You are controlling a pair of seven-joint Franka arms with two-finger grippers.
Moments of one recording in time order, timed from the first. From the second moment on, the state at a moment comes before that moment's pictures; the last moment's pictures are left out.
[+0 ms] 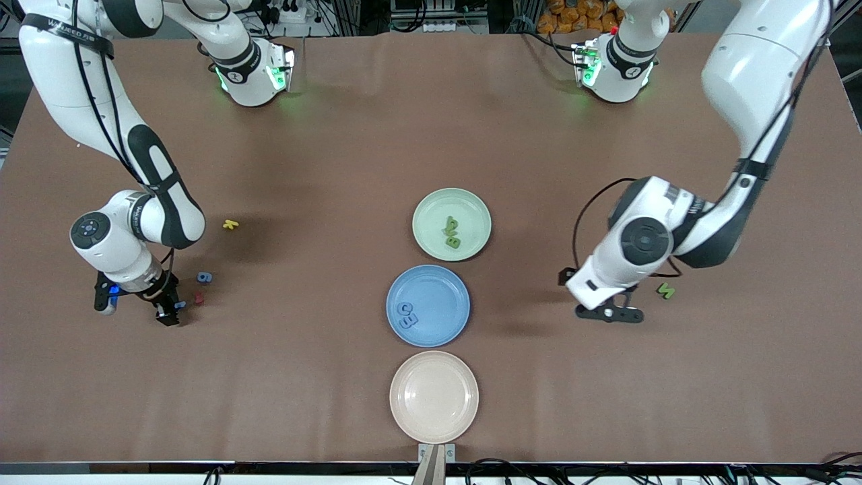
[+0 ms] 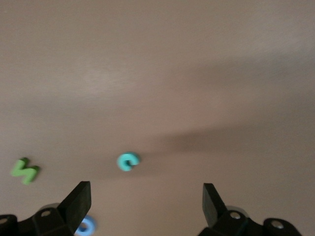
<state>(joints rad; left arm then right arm) 0.20 0.64 -0.61 -1.66 0.49 2.09 -0.44 -0.02 0.66 -0.15 -1.98 0.12 2.87 1.05</state>
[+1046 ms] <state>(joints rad) 0.73 0.71 -0.74 -1.90 0.71 2.34 0.18 -0.02 0.63 -0.15 -1.94 0.12 2.73 1.05</state>
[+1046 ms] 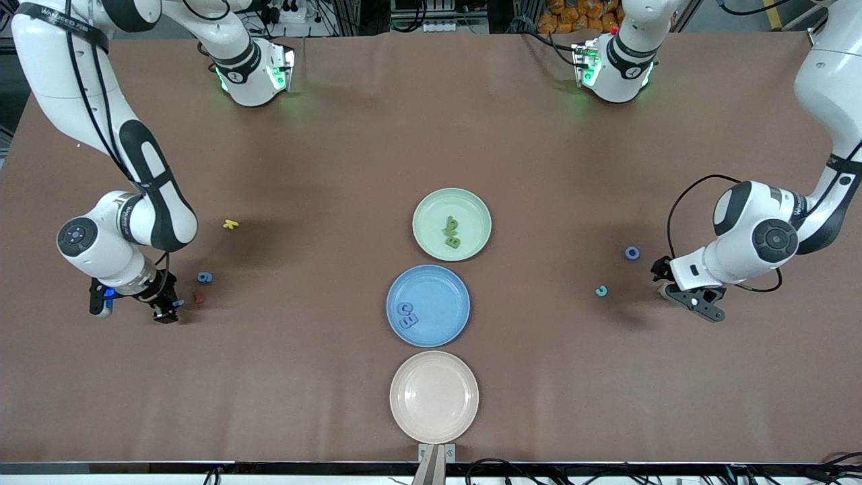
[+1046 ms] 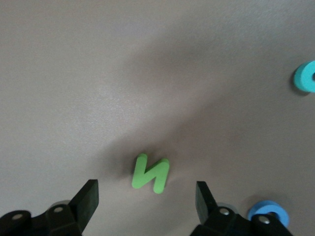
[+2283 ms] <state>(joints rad) 0.72 0.74 -0.70 -1.92 0.79 2.44 0.19 0.16 0.56 -0.11 -1.85 0.18 2.61 1.05</state>
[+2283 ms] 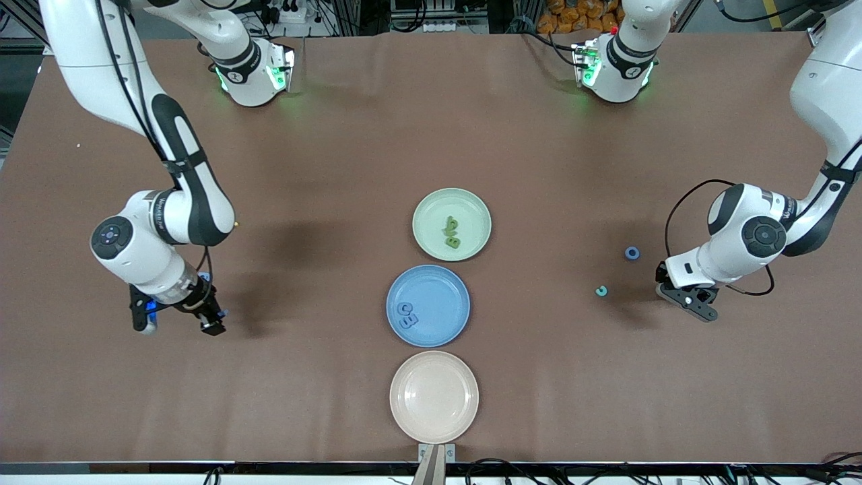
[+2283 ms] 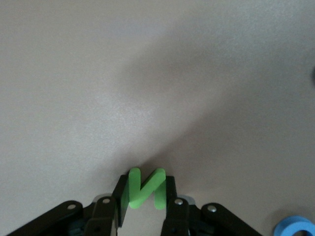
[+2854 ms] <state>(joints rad) 0.71 0.74 -0.76 -1.86 0.71 2.44 0.10 0.29 0.56 -0.10 -1.82 0.24 2.61 1.05</state>
